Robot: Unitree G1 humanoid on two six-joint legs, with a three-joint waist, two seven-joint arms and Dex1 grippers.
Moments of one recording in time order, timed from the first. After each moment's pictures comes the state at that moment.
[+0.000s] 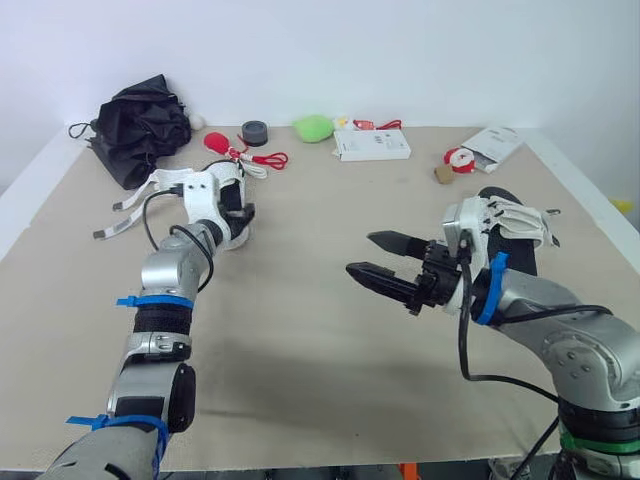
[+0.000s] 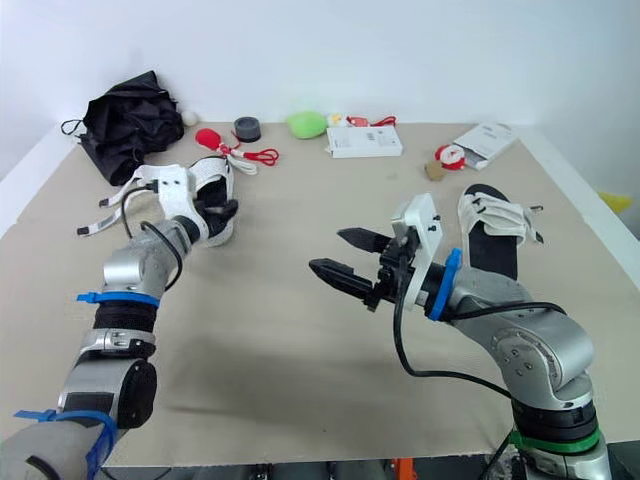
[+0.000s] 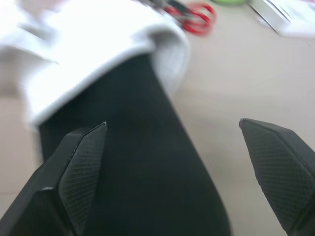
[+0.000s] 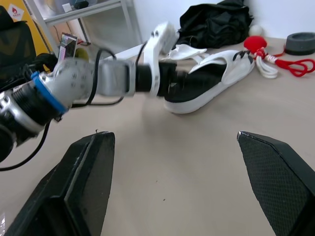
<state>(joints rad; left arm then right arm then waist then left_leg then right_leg) -0.82 0.24 0.23 0.41 -0.30 0.61 -0.09 -0.35 -0.63 -0.13 -0.55 0.90 0.85 0.59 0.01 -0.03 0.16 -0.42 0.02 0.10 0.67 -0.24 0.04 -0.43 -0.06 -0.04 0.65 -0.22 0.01</state>
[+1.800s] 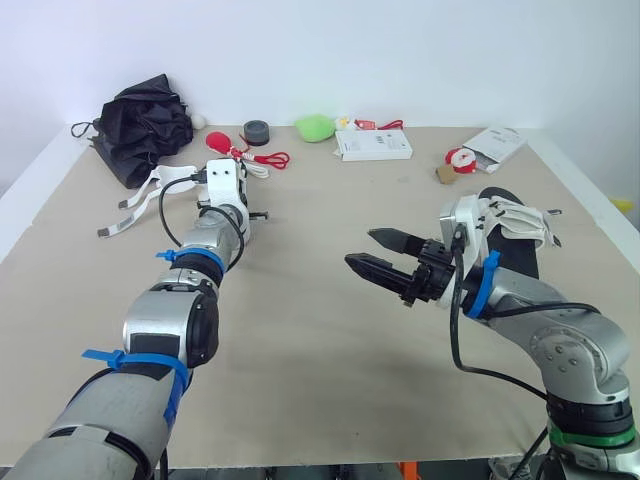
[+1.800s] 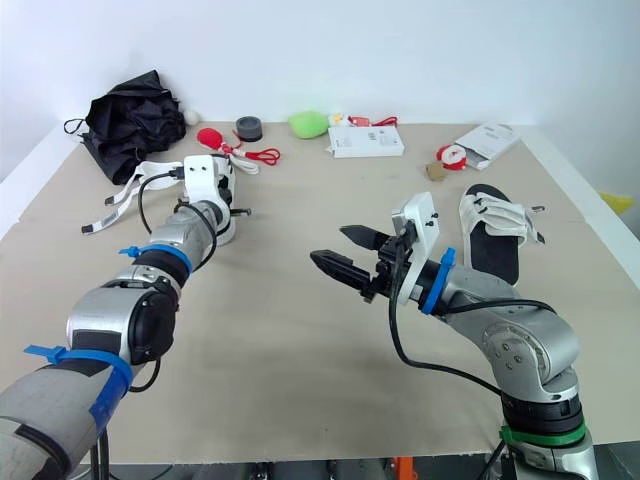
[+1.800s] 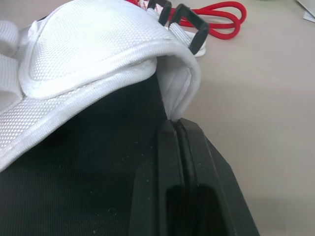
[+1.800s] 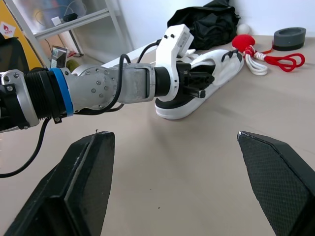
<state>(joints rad) -1.20 0.20 0.21 1.28 -0.11 0.11 -0.08 -0.36 -0.59 -0.12 -0.49 0.91 0.84 0.54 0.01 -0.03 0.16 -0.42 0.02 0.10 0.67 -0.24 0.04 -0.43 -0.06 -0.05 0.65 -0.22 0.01</state>
